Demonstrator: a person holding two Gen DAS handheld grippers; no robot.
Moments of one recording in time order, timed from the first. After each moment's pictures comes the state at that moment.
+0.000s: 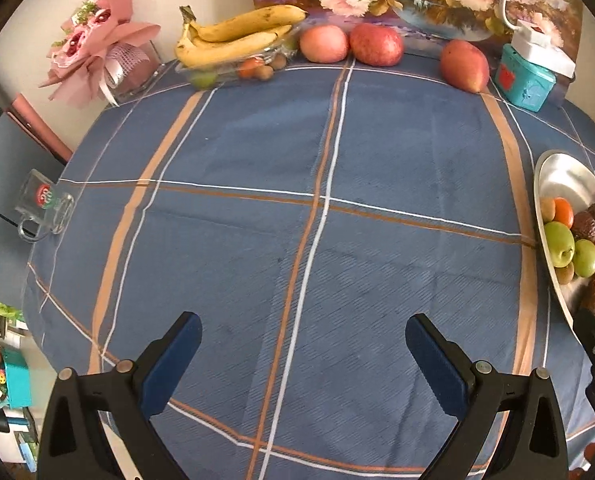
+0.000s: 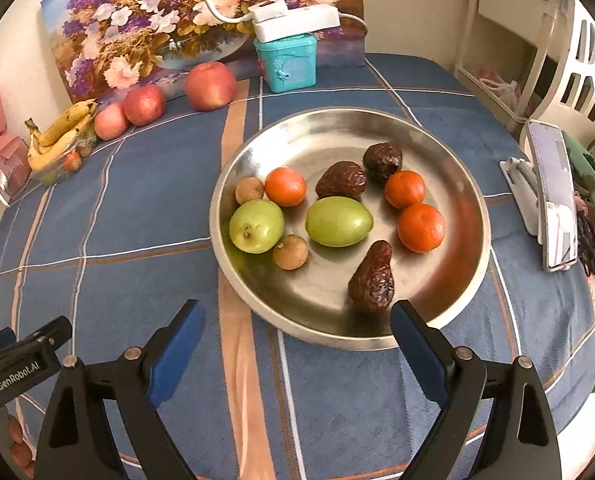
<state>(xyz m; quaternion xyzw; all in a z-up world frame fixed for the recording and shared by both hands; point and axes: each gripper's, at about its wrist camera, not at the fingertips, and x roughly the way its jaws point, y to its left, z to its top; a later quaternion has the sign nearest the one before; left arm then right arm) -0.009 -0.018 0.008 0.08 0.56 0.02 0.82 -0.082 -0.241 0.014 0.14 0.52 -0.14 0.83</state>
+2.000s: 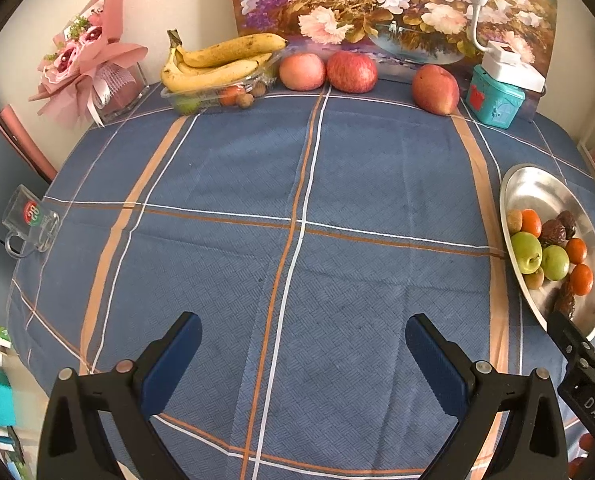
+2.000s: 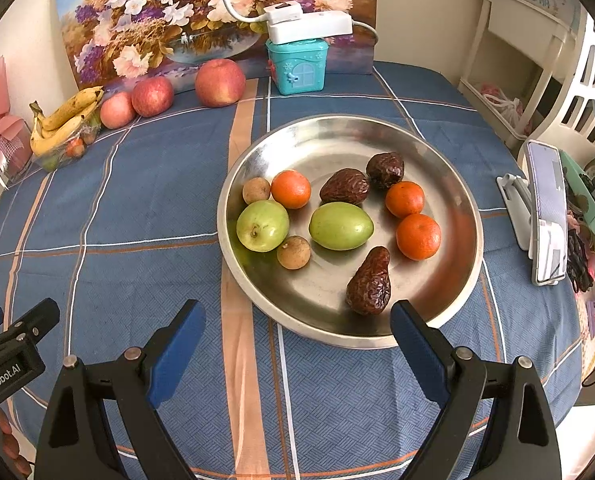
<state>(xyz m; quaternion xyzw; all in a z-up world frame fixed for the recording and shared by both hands) -0.014 -0.017 0.023 0.06 0.53 -0.03 0.84 -0.080 -0.232 0.022 0.10 0.52 -0.15 0.83</state>
